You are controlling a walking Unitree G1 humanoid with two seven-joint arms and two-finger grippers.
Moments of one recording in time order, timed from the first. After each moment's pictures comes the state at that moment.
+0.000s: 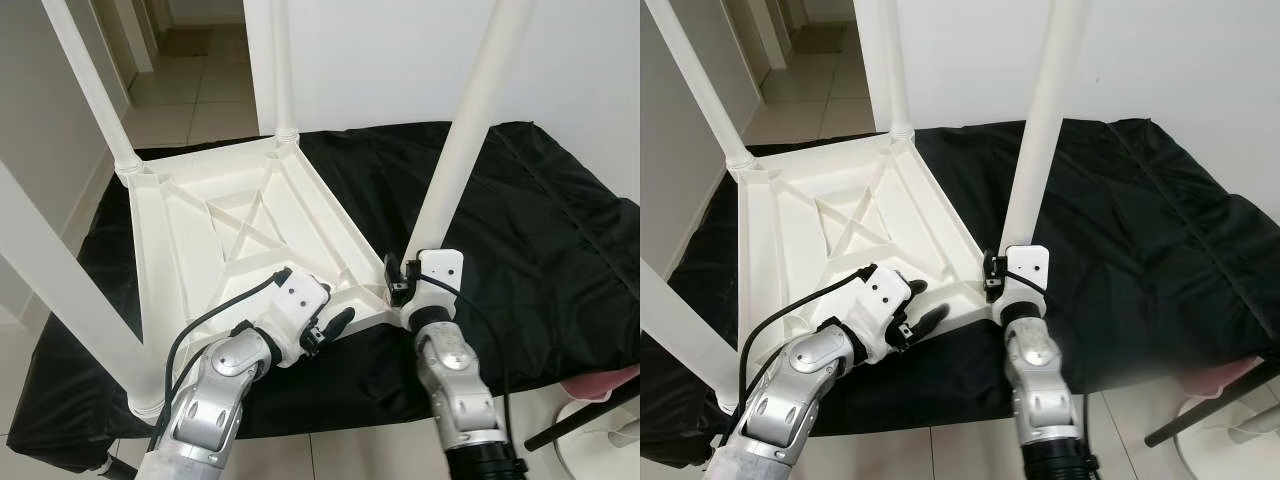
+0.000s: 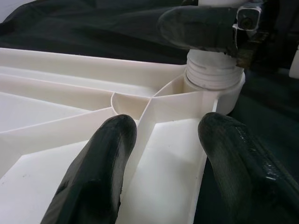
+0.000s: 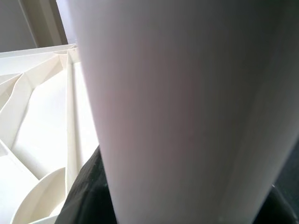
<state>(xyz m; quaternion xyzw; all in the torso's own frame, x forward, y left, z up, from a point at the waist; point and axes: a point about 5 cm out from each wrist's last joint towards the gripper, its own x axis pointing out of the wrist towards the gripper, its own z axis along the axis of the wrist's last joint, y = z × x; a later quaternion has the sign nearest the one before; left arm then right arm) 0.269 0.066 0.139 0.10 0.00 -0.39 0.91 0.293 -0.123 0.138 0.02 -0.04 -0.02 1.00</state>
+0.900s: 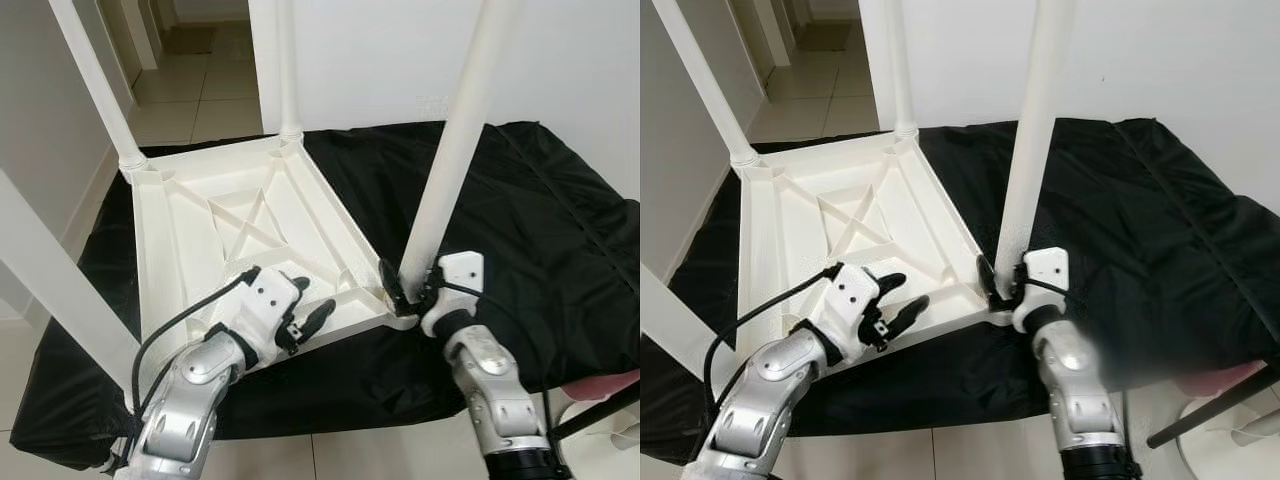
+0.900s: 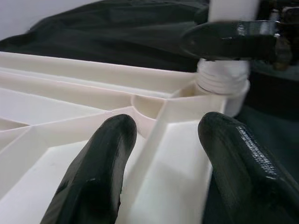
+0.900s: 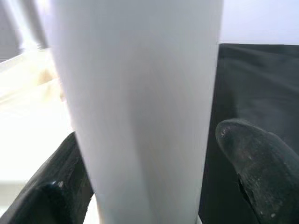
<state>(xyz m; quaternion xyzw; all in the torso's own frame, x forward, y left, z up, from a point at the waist) 0.256 0.092 0.146 0.09 -0.03 -0.40 0.91 0.288 -0.165 0.144 -0.02 -0.06 0.18 0.98</state>
